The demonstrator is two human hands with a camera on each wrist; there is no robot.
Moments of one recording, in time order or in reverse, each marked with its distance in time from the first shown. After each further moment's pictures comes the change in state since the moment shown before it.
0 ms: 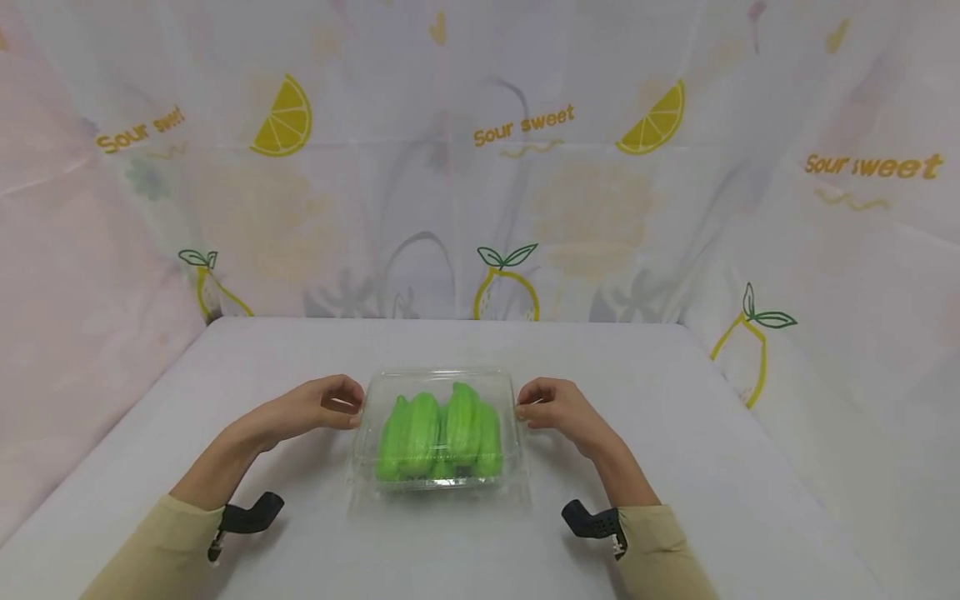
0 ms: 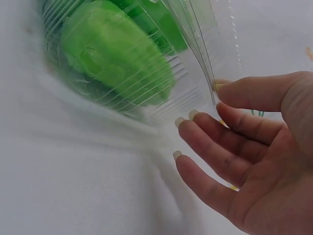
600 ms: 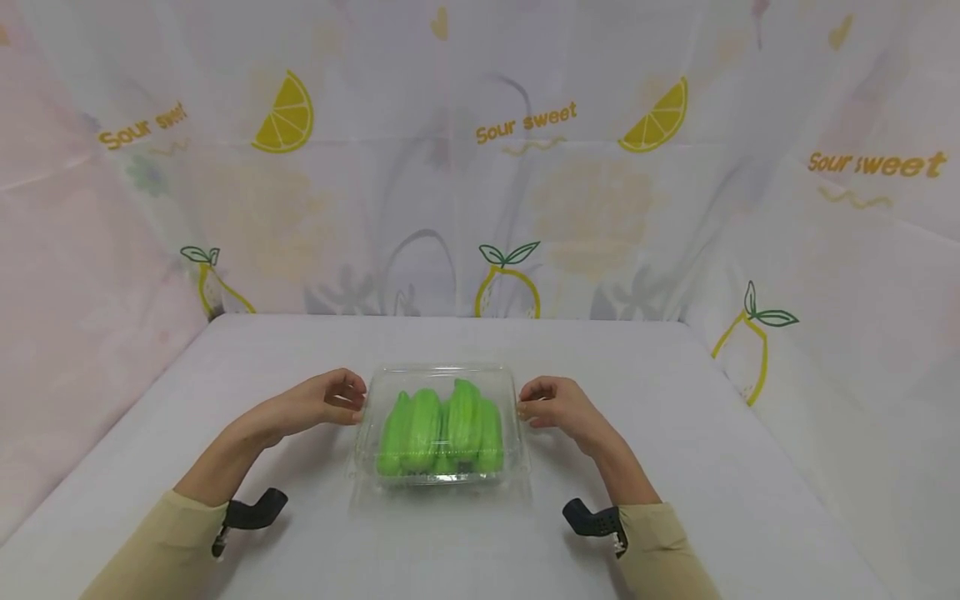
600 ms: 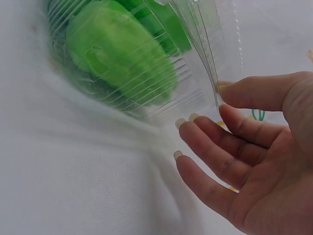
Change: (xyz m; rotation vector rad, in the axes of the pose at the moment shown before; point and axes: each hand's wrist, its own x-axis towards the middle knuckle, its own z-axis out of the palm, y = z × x) left_hand -0.002 0.005 0.002 -0.013 0.019 -0.029; right_hand 0.000 -0.003 0.003 0.028 0.016 0.061
